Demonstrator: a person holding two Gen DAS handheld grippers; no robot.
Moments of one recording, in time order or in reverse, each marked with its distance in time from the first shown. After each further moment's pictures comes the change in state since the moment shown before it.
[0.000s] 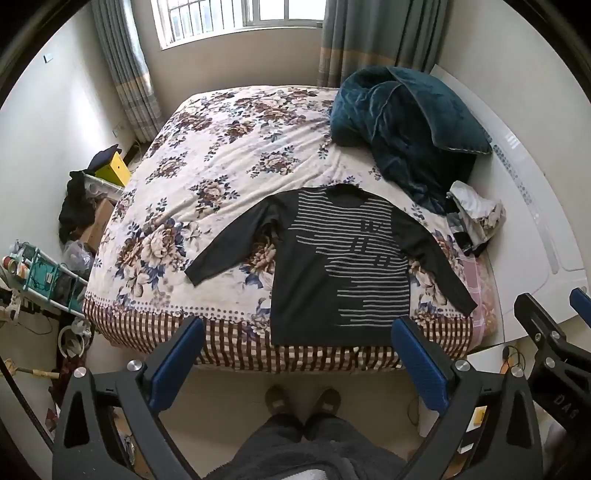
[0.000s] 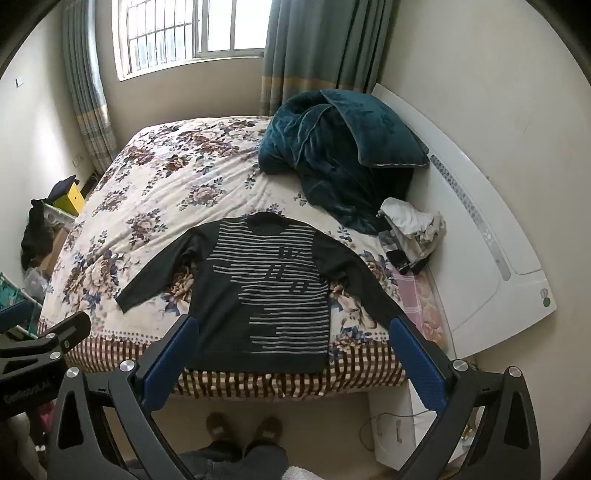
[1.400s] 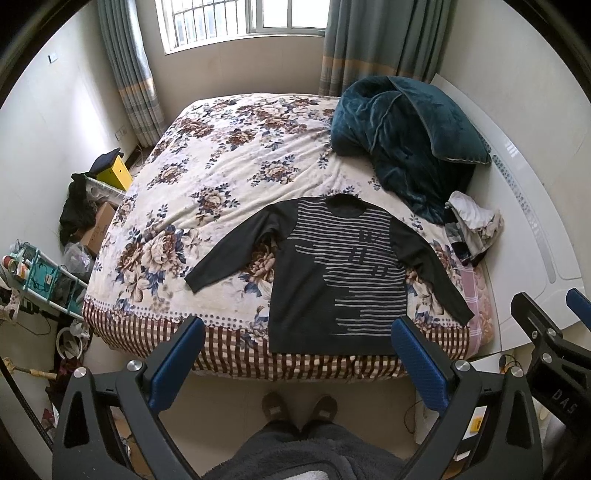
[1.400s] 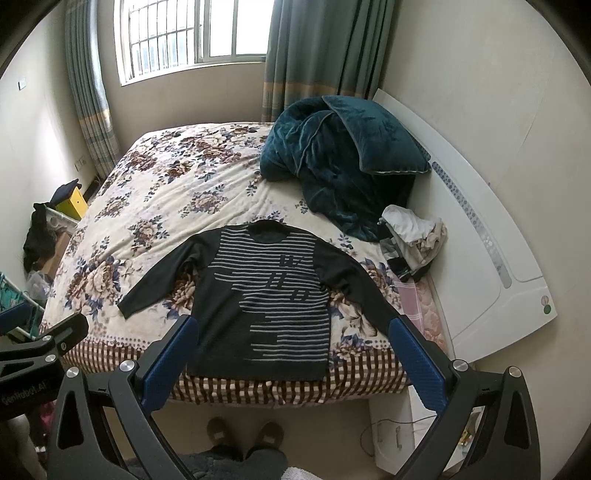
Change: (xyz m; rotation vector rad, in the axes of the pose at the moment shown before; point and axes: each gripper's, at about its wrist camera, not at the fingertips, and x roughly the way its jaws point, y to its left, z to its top) left arm -0.011 -0.005 0.026 -0.004 -0.032 0.009; right arm -0.003 -0.001 0.015 0.010 -0.014 0.022
